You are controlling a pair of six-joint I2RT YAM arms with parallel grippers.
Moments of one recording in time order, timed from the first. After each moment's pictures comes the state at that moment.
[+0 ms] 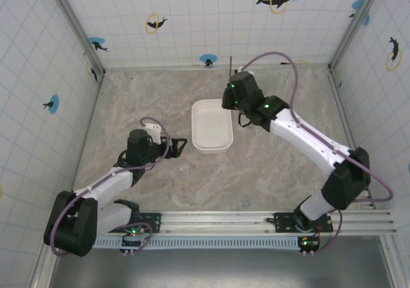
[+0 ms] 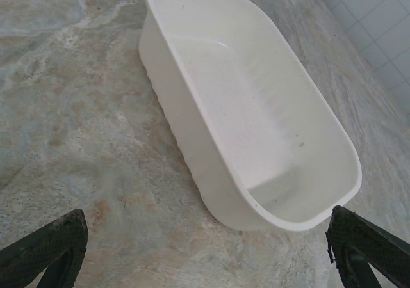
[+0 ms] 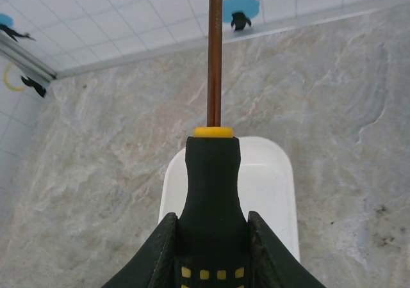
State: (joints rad) left arm -0.31 1.11 0.33 0.26 0.45 -0.34; right arm 0.73 1.58 1.43 -0.51 0.25 0.63
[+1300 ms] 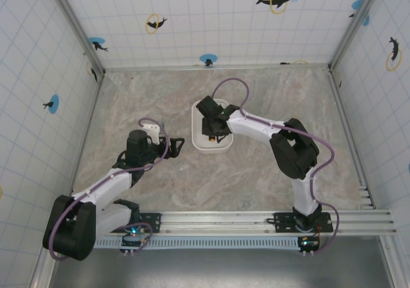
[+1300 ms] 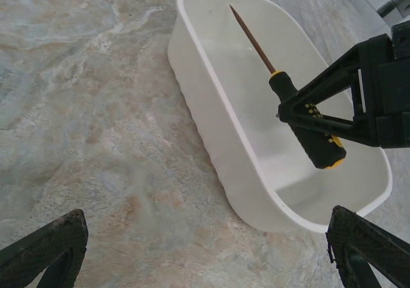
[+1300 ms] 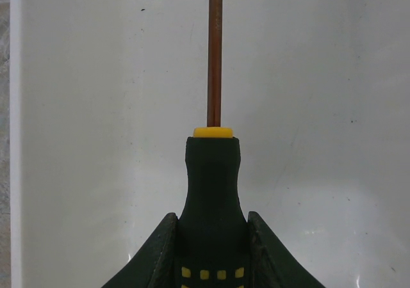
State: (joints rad) left arm -0.31 1.08 0.33 0.21 0.37 -0.31; right arm 0.82 2.02 1.50 -0.60 0.14 0.73
